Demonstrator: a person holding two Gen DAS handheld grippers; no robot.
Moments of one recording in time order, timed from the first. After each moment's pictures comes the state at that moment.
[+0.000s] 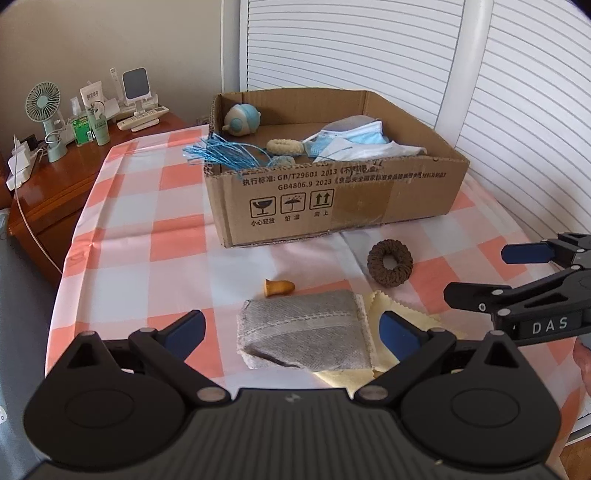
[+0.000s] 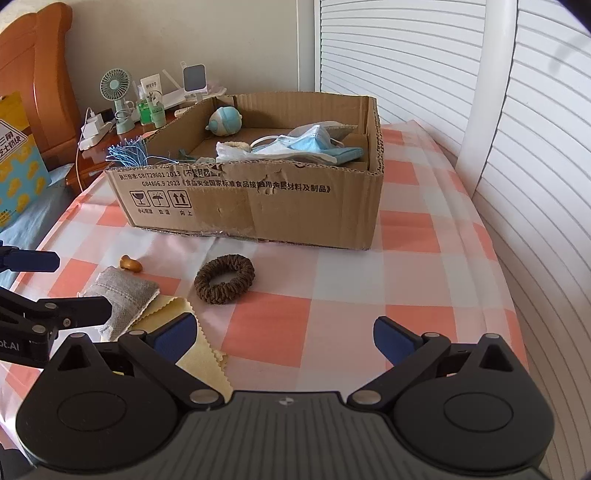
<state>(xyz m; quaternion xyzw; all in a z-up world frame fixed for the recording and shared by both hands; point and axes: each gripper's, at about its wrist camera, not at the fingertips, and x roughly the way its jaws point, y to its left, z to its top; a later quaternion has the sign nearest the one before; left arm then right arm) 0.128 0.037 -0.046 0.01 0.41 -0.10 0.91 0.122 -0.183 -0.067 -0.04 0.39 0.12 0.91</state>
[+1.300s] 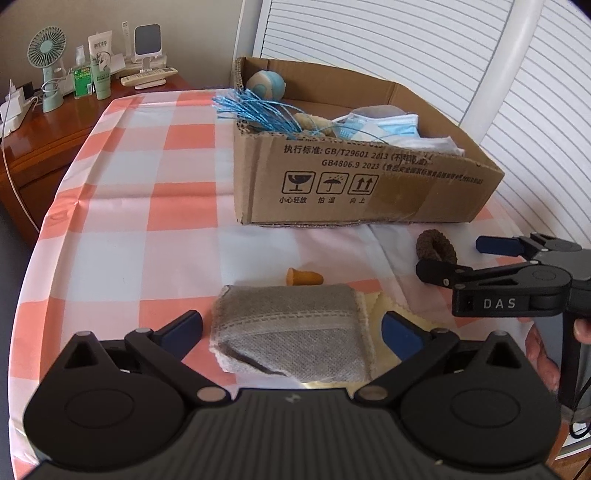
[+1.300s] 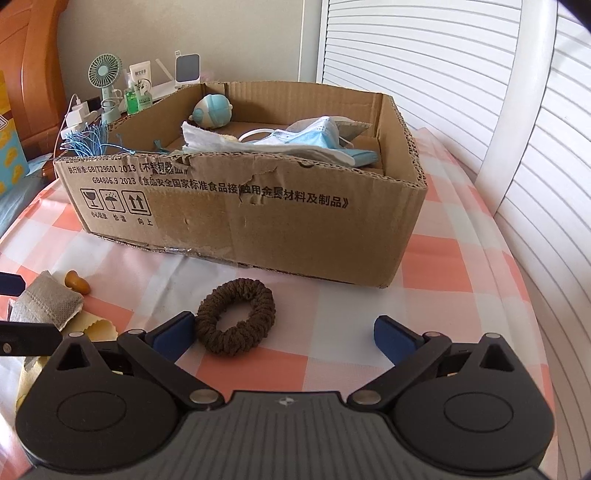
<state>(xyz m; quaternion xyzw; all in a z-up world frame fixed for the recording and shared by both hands) 0.153 0.072 -0.073 -0.07 0.44 -0.11 0.89 0.177 -0.164 -0.102 -0.07 0.38 0.11 0.92</state>
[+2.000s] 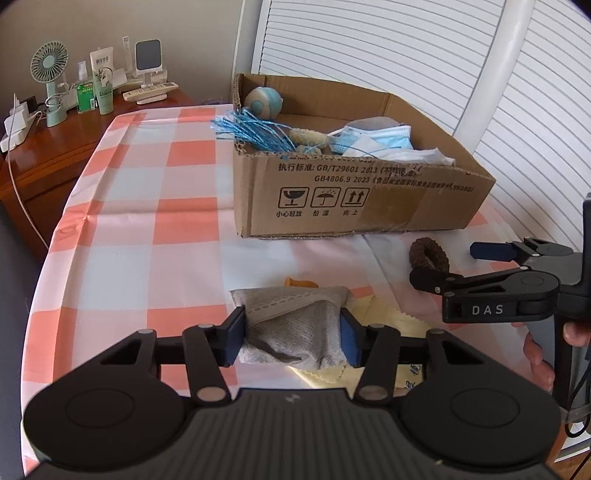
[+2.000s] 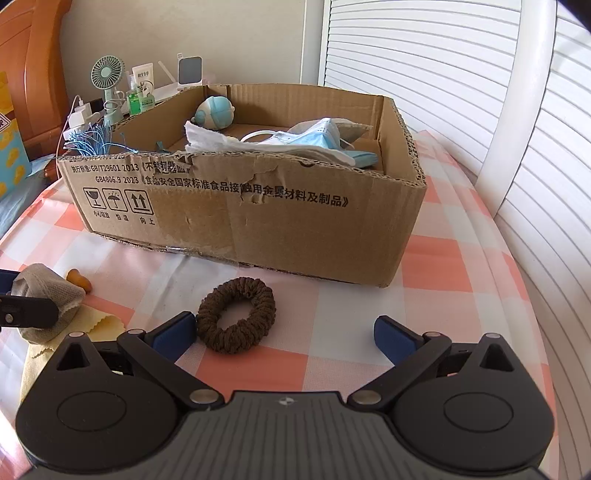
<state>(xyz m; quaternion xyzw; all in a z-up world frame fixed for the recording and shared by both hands) 0.144 0.068 -0.060 -0.05 0.42 -0.11 0.90 0.174 -0.164 -0.102 -0.07 0.38 0.12 0.92</state>
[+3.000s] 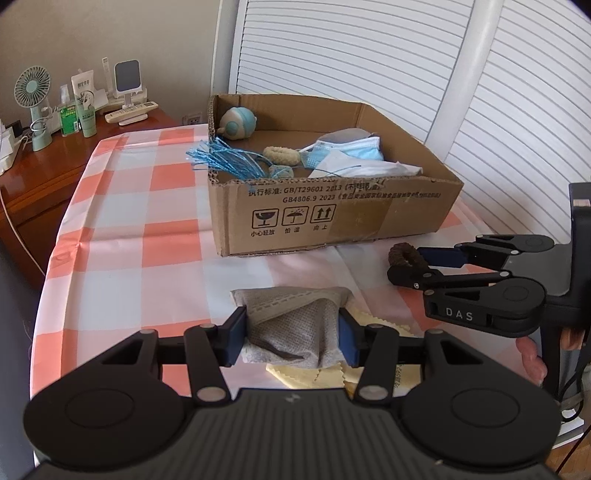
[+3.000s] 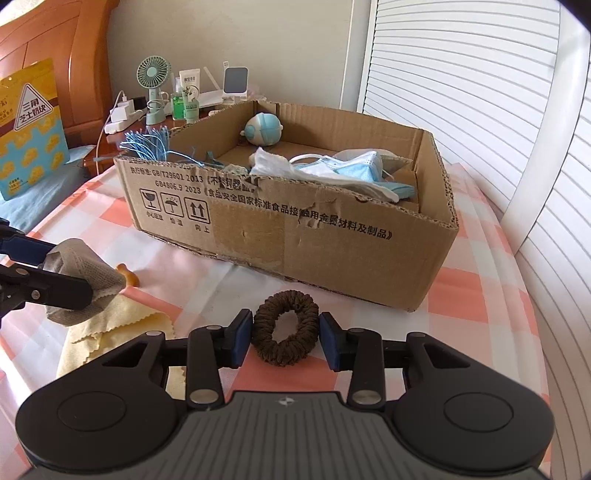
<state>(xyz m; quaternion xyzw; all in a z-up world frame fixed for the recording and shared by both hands) 0.138 0.059 -0.040 -0.03 0.41 -0.14 0.90 0.156 -0.152 -0.084 -0.10 0.35 0.18 0.91</state>
